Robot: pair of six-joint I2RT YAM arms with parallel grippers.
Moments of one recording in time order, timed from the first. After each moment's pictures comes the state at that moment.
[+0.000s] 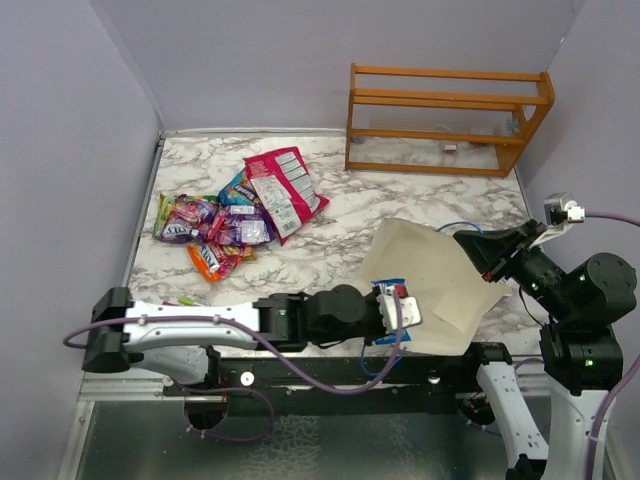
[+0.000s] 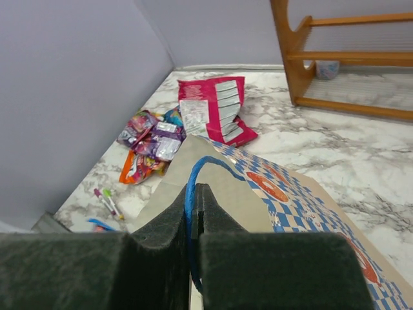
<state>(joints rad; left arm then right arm) -1.49 1.19 1.03 -0.08 -0.14 0.12 -0.03 0.50 1.11 -0.59 -0.61 0.38</state>
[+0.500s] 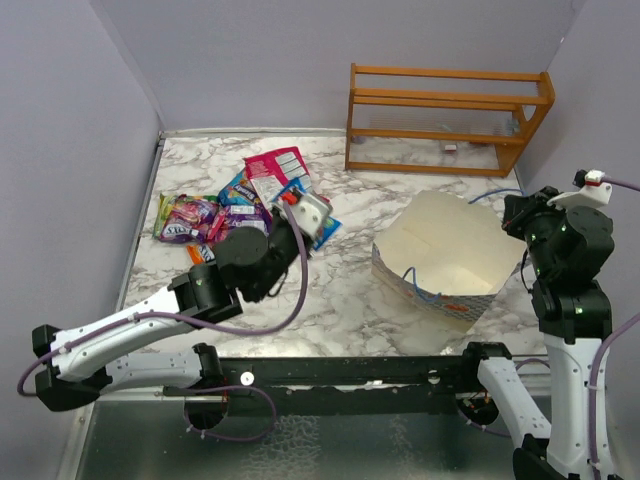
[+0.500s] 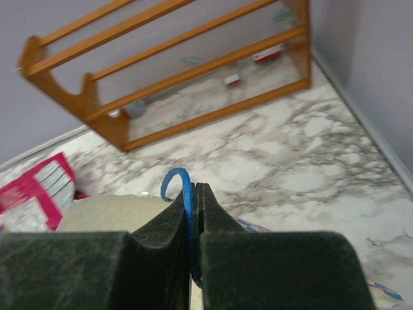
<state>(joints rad) -1.21 0.96 1.10 -0.12 -0.56 0.22 -0.03 0.67 1.12 -0.58 0.08 0.37</state>
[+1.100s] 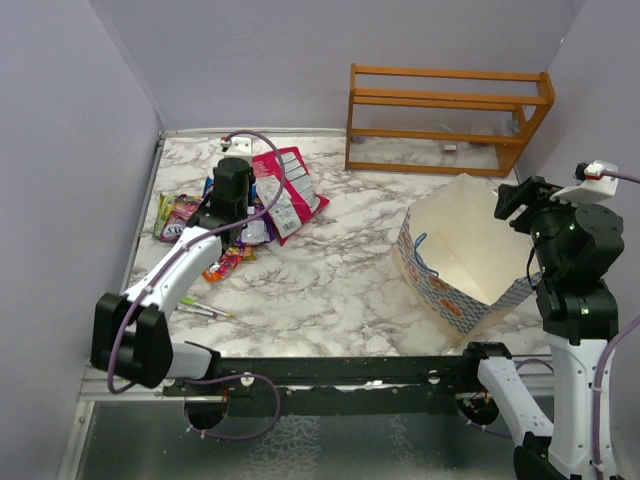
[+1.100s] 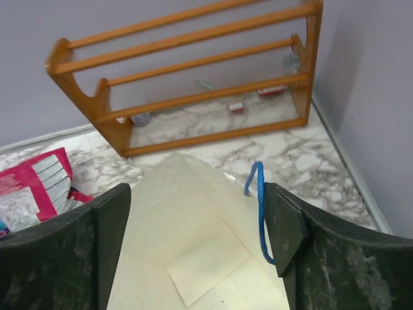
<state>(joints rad) -0.32 1.34 1.00 -0.10 -0.44 -0.04 -0.03 0.69 1.18 -0.57 0.10 0.22</state>
